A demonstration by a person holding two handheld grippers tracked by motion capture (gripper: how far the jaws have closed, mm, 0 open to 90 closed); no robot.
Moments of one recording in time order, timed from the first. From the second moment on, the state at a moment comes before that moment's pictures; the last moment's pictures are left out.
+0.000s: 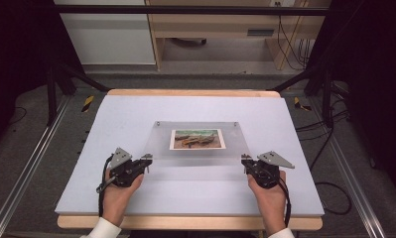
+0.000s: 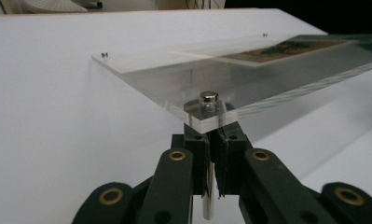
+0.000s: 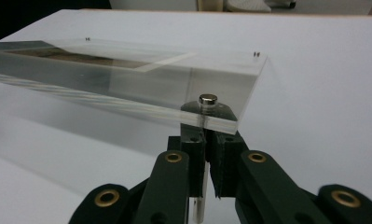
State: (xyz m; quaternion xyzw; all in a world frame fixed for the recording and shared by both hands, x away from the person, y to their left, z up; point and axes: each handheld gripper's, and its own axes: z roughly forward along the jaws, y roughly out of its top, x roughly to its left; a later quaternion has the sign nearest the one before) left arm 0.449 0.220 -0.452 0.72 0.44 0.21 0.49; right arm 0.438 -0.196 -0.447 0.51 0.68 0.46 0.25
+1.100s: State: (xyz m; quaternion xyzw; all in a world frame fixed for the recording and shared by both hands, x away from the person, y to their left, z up) left arm 0.449 0.217 -0.467 0.73 0.45 0.20 0.47; right arm 0.437 -0.194 -0.465 0.52 0.69 0.45 0.23
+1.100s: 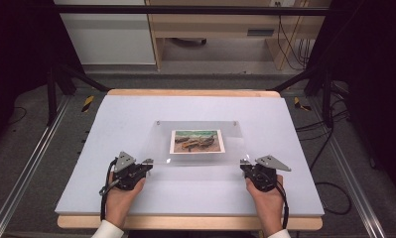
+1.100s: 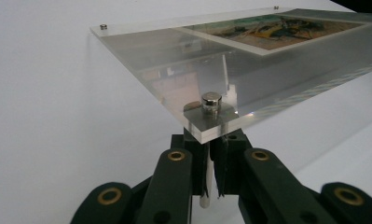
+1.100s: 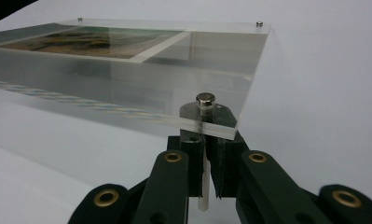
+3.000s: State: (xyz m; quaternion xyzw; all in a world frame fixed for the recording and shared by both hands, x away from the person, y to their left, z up) left arm 0.443 0.235 -0.451 0.76 0.42 0.18 0.47; right arm 0.428 -0.219 -0.457 0.51 0.71 0.45 0.20
